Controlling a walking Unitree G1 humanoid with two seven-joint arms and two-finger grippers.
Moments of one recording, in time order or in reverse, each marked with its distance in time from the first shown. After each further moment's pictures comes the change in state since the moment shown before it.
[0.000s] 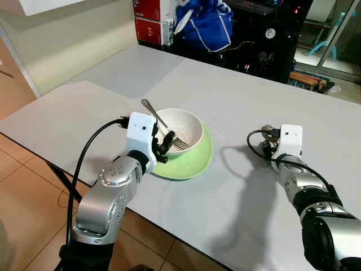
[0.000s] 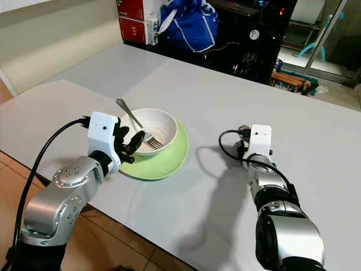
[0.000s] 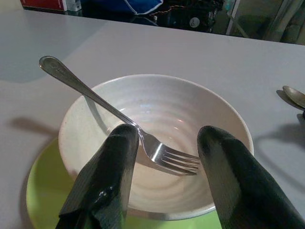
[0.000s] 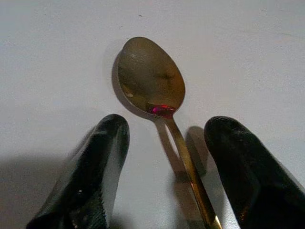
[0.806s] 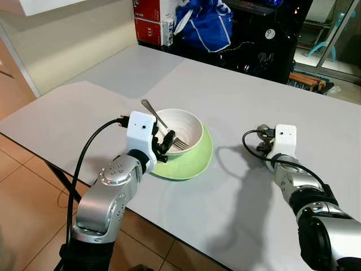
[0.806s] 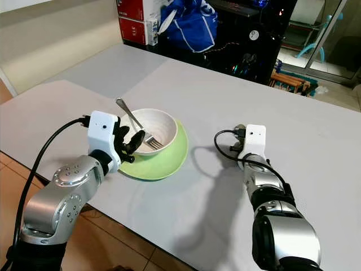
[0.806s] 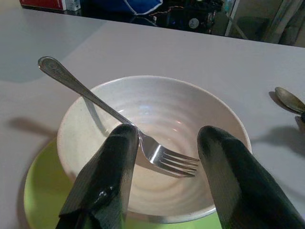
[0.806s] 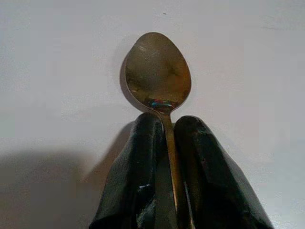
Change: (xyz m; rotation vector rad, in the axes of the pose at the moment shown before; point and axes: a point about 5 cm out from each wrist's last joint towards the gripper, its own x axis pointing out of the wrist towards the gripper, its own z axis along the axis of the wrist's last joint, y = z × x) left arm 0.001 -0.001 0.002 -0.005 0.000 -0.005; right arm 0.000 0.011 -0.001 0.016 0.006 0.052
